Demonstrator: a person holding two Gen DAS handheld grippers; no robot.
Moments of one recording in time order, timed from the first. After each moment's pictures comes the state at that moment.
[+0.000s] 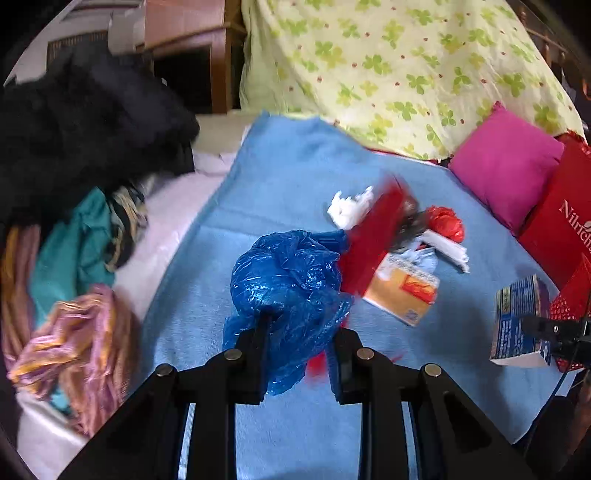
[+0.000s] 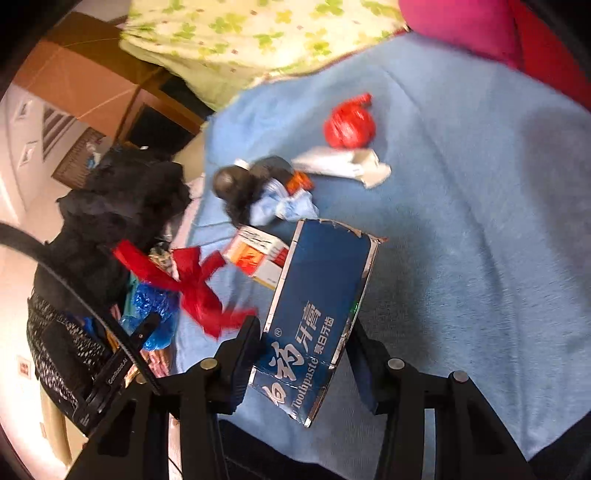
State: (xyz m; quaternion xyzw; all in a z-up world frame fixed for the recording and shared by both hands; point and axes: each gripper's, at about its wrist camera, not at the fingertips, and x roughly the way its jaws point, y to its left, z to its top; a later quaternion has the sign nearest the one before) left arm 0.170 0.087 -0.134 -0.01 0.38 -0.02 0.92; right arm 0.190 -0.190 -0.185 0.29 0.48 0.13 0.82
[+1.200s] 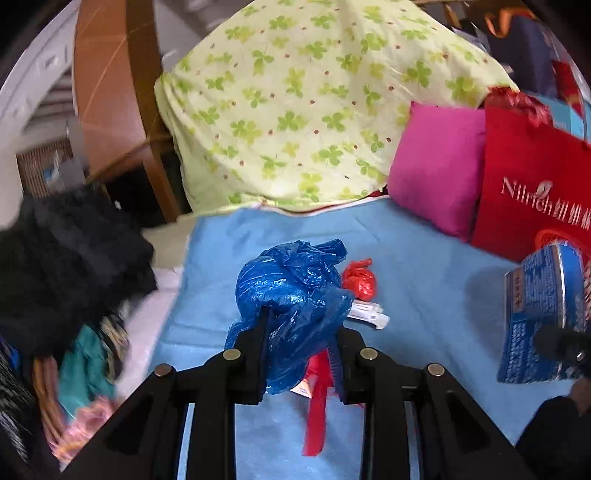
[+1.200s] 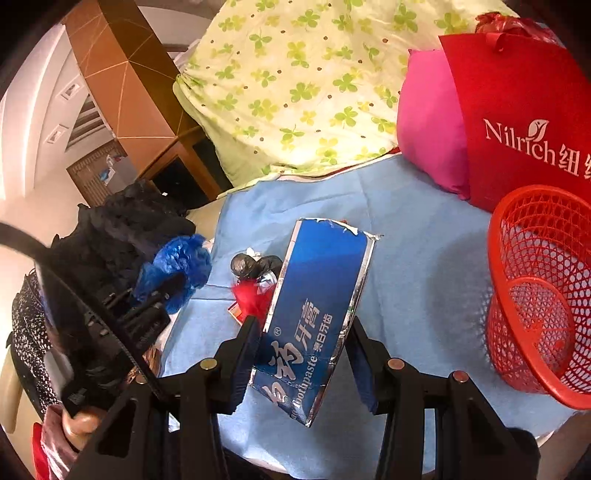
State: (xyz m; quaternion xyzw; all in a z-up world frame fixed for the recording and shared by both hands) left arm 0.147 -0.080 -0.061 0.15 0.26 -0.05 0.95; right arm 0.085 -0.260 -0.083 0.20 0.34 0.08 0.92
